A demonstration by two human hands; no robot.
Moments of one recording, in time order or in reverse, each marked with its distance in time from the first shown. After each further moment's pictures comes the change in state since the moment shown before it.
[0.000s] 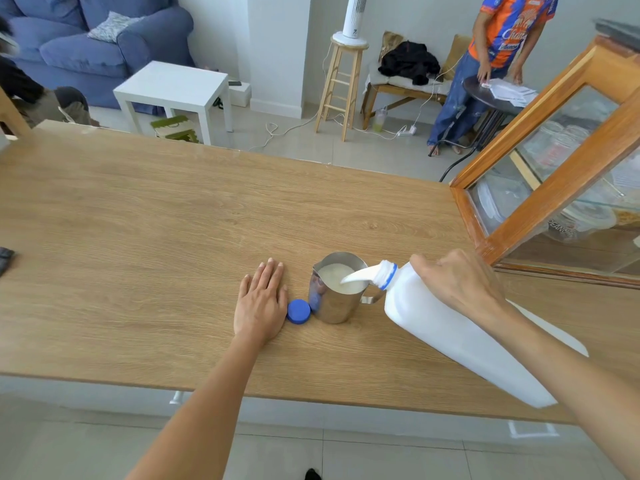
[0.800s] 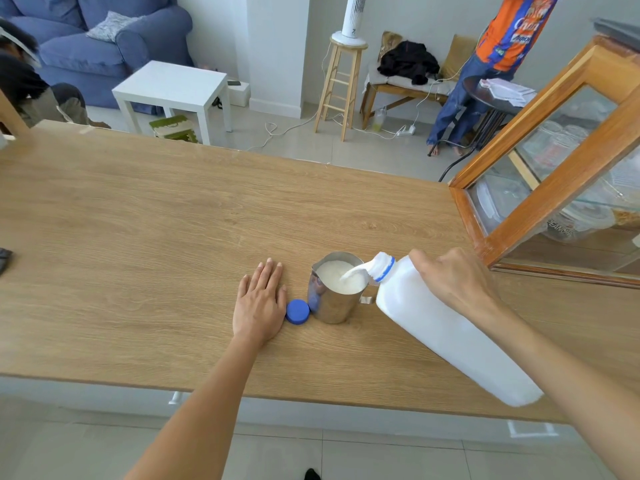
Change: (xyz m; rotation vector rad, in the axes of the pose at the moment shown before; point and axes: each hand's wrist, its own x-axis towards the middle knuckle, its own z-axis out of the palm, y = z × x) left_hand -0.003 0.003 -0.004 -0.012 0.010 -0.001; right_hand -0.001 -0.004 0.000 0.081 -0.011 0.024
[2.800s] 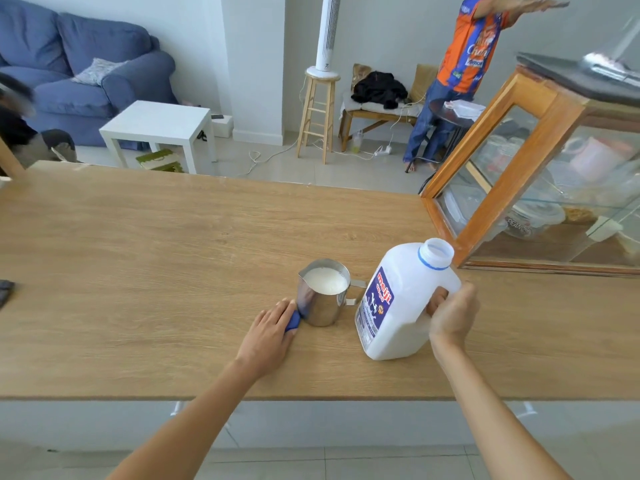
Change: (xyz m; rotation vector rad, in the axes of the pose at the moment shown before) left_hand -0.042 0.012 -0.011 0.044 -0.202 0.319; right_hand -0.036 0.044 0.043 1.355 0.495 0.274
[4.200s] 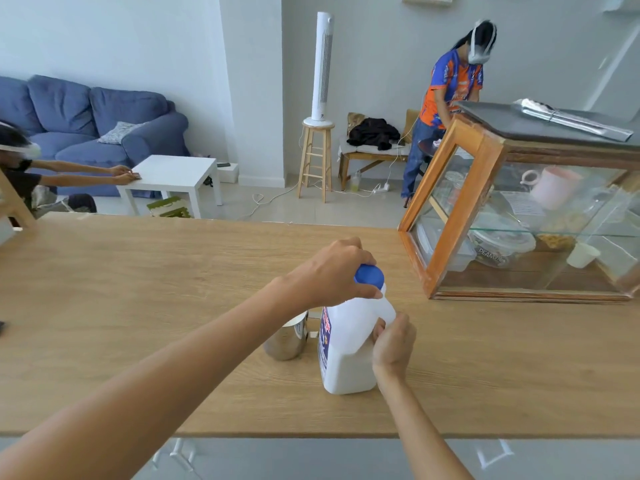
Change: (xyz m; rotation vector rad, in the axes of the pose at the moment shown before) left_hand 0.054 0.231 -0.192 -0.045 0.053 0.353; right_hand -0.001 -0.009 -0.014 0.017 -0.153 0.068
